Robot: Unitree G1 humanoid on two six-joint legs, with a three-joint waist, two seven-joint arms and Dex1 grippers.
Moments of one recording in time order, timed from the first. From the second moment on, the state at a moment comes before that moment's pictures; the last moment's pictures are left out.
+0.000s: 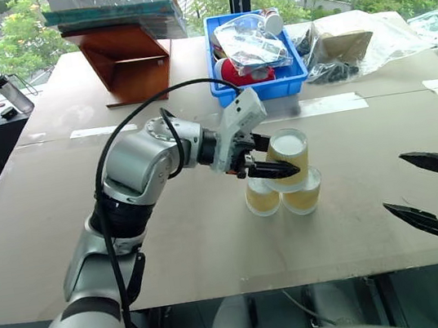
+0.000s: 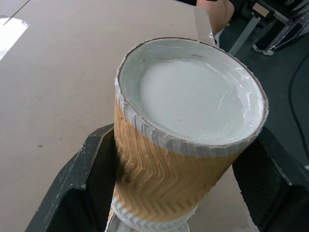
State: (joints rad) left arm -0.90 0.56 -0.32 -0.15 -0.57 0.98 -1.09; right arm 0.45 -0.74 -0.63 -0.65 0.79 0.30 1.02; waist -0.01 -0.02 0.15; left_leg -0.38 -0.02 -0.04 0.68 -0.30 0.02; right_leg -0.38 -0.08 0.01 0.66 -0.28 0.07
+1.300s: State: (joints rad) left arm -0.12 0.77 0.28 -0.52 -0.78 0.90 -0.95; right arm 0.43 -0.75 -0.52 -0.53 0.73 0.28 1.12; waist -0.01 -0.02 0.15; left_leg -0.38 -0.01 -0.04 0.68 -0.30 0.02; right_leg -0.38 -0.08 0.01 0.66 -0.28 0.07
